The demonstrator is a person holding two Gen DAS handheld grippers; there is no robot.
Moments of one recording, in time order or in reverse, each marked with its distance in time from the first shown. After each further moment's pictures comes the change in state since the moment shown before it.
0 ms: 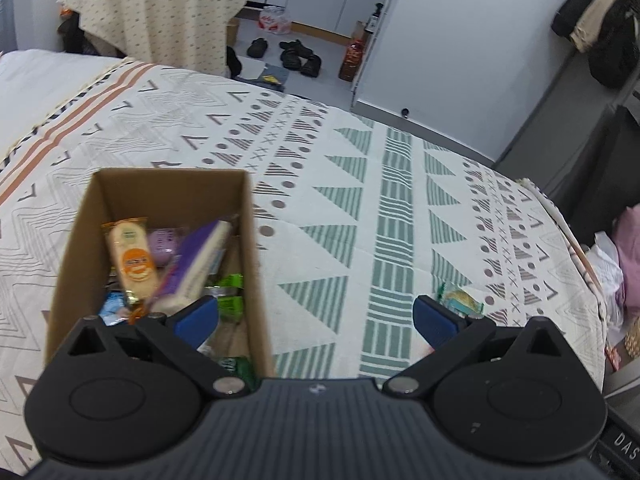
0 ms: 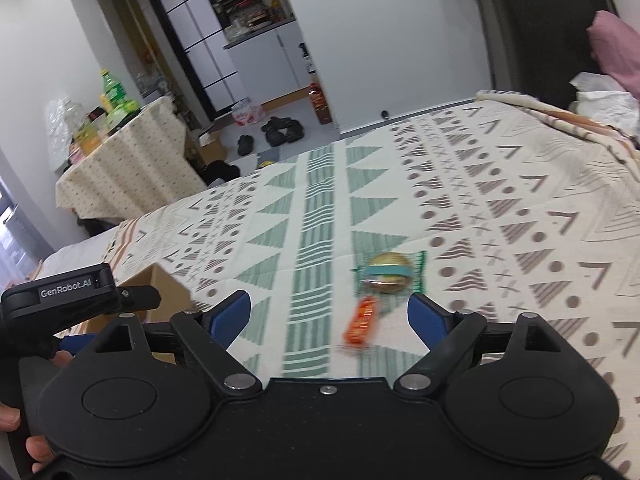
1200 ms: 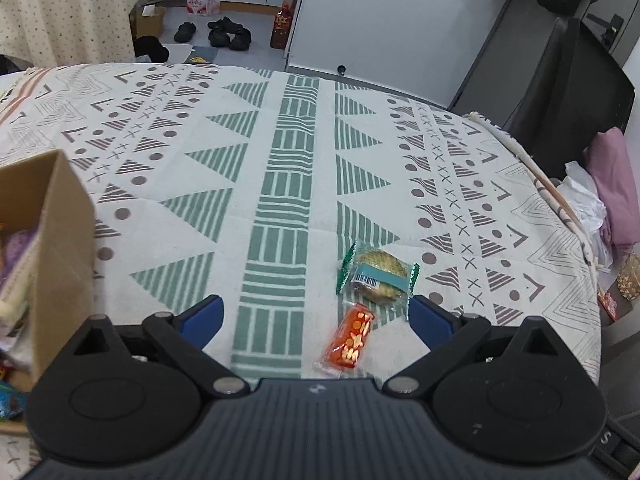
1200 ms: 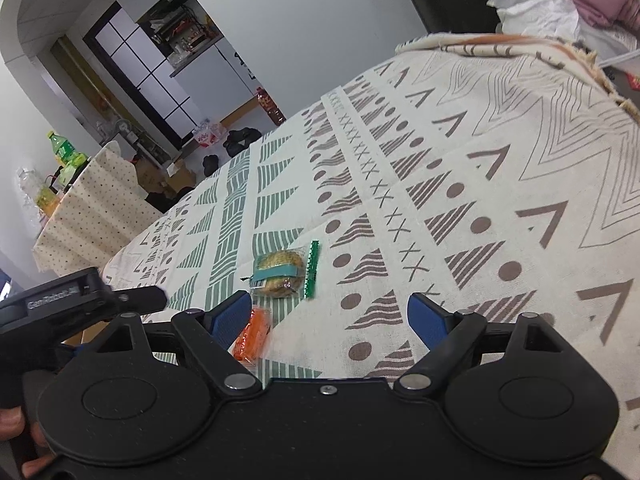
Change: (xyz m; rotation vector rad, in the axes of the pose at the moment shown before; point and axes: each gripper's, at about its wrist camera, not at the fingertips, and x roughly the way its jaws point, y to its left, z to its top) left arm 0.082 -0.107 -0.024 0.162 0.082 -0.084; right arm 0.042 -0.121 -0.019 0.236 0.022 0.021
